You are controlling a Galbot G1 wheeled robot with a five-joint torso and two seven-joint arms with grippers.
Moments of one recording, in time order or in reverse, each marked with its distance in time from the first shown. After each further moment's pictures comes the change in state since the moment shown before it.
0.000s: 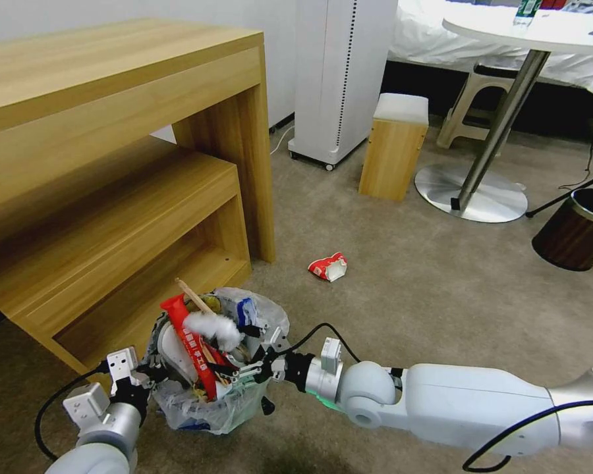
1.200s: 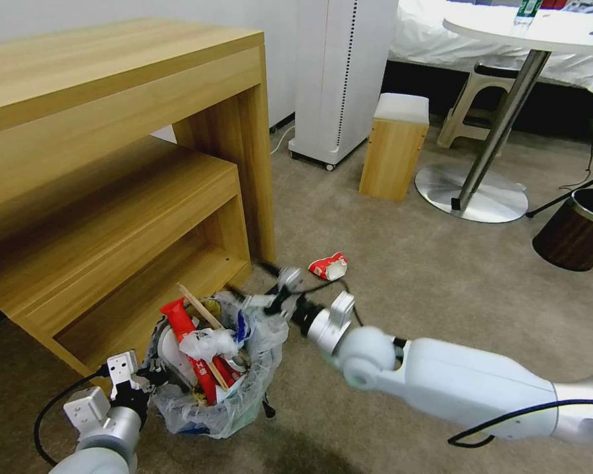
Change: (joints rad) left arm 0.030 -0.009 -0.007 -0.011 0.025 0.001 0.005; right arm -0.089 -0.015 0.368 -0.022 -0.052 -0.040 0.256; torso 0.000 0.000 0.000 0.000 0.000
